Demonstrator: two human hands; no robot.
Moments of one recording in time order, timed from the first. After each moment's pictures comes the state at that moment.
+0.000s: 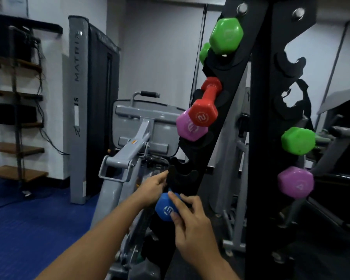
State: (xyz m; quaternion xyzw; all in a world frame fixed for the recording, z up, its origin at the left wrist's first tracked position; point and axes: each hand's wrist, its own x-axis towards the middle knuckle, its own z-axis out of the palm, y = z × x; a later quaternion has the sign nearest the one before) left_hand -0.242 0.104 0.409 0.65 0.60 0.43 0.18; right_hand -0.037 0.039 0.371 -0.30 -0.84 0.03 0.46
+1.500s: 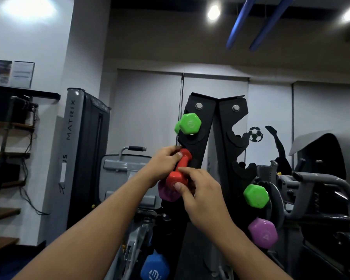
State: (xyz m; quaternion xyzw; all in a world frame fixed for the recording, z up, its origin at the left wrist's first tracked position) left_hand -0.162 0.044 0.682 0.69 0.43 0.57 0.13; right_hand 0.002 -0.011 0.613 -0.27 -0.78 -0.04 0.56
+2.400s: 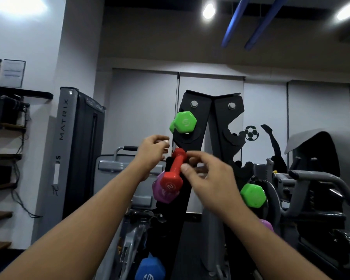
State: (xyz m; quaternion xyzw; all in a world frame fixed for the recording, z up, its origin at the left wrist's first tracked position) left_hand -0.174 0.062 0.705 0.59 0.41 0.67 0.17; right_hand 0.025 -0.005 0.649 -0.27 -0.75 0.03 0.61
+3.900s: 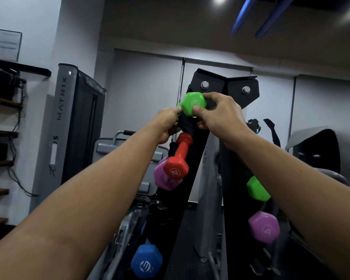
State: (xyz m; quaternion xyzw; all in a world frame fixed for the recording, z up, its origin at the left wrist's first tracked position) left_hand -0.158 0.121 0.757 0.55 0.36 0.68 0.34; right_hand 0.011 0.048 0.757 -0.31 -0.73 0.03 0.61
